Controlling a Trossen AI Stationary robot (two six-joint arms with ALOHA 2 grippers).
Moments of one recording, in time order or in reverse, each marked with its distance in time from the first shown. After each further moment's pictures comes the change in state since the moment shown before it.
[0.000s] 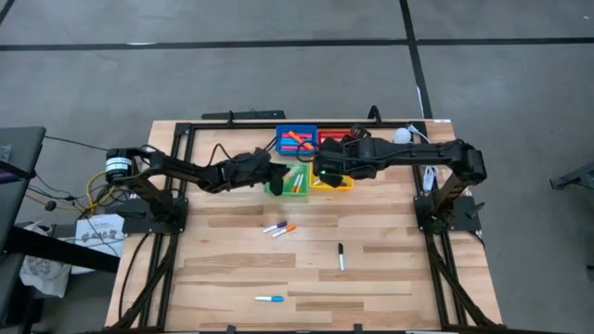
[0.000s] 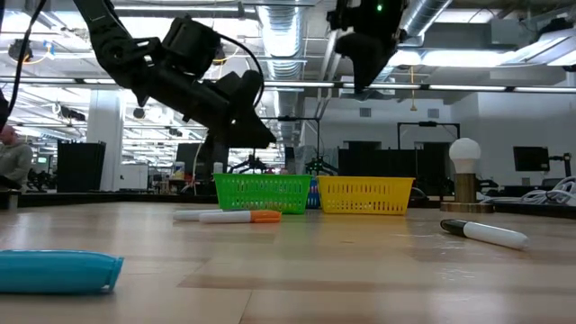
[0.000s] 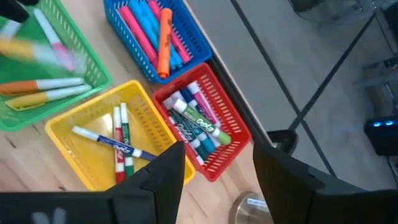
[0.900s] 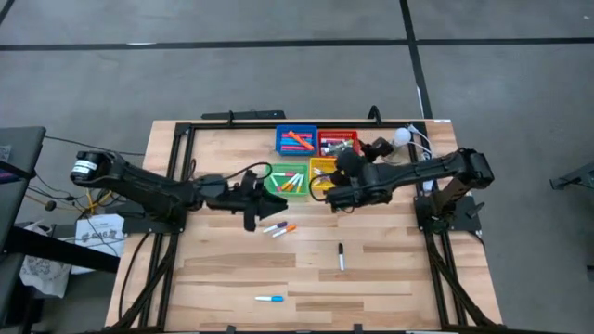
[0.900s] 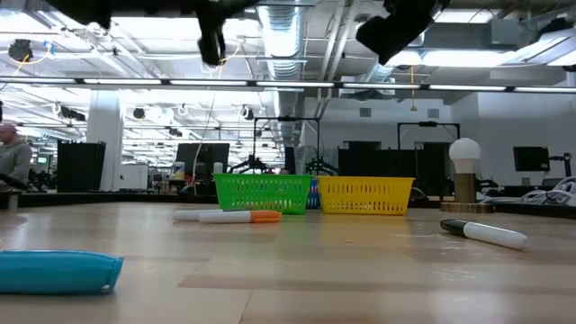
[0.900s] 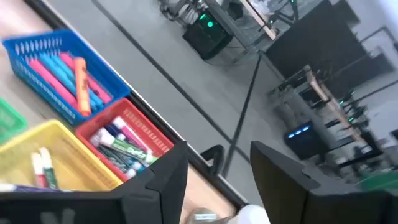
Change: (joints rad) left arm -0.379 -0.321 0.014 0.053 0.106 -0.200; right arm 0.189 -0.033 -0.105 -0.296 0.461 0.538
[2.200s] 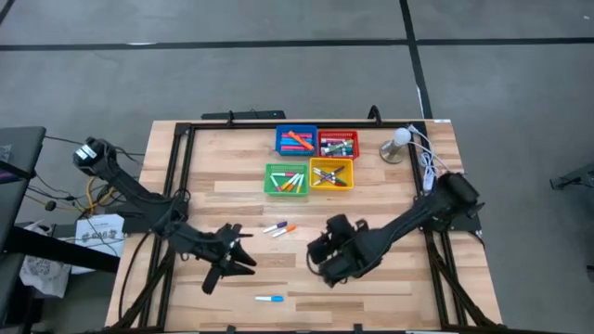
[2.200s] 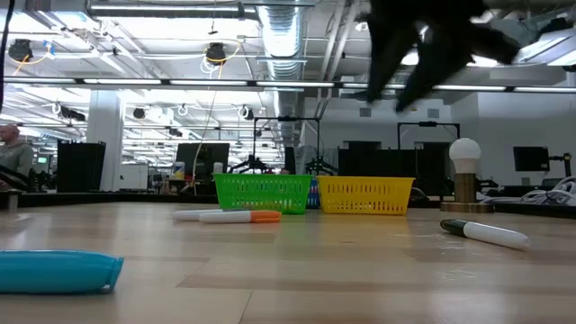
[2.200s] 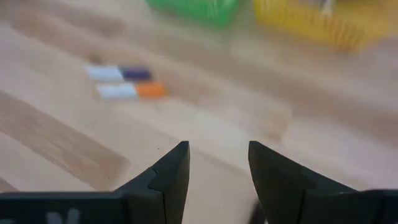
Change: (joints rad) left arm -0.539 -0.117 0.095 -0.465 -0.227 0.071; right arm 0.378 0.227 0.001 0.454 -0.535 0.720
